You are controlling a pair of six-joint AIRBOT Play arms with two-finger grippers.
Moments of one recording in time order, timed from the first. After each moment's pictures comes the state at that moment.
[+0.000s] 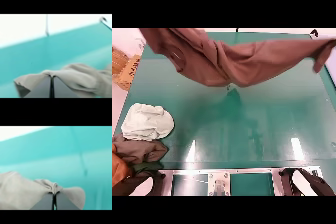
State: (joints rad) left arm 0.06 -1.03 1.70 0.97 -0.99 -1.13; right arm -0.38 -0.85 1.44 -0.92 1.17 1.43
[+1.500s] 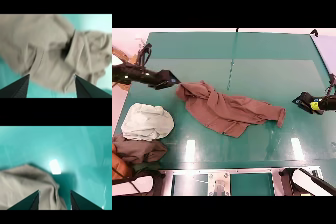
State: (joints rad) left arm 0.16 -1.39 1.31 0.85 -1.31 -1.22; right arm -0.48 -1.09 0.85 -1.10 1.05 1.46
